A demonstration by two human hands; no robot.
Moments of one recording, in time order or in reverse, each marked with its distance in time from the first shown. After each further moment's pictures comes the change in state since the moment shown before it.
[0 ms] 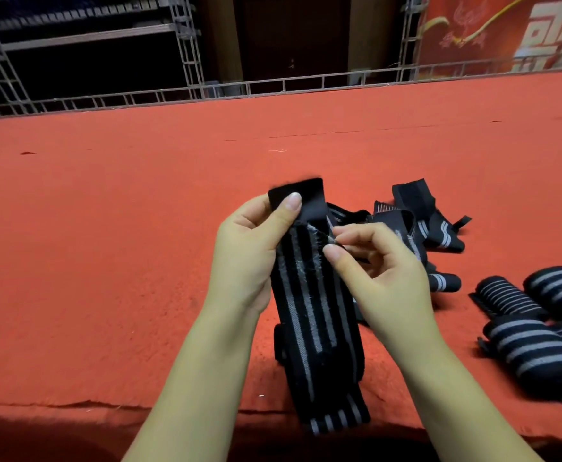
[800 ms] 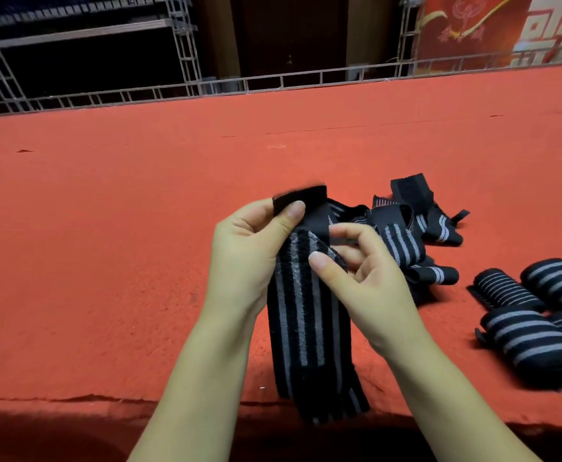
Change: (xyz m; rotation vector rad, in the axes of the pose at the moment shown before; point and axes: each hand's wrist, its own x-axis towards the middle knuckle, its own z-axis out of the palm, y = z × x) left_hand -0.012 0.001 -0.002 0.091 0.052 0.062; right_hand -0.011 0.005 0.009 0.203 -0.162 0.231
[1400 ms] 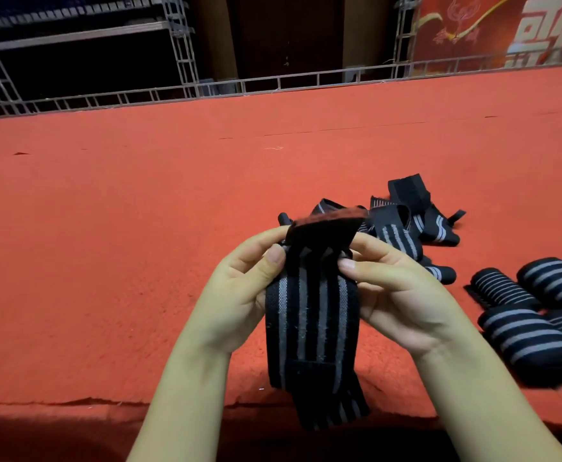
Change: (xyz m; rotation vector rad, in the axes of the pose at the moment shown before) left_hand -0.019 -0.014 -0.032 -0.158 -0.332 -0.198; right_hand 0.005 -0.022 -0.028 0.511 -0.272 0.347
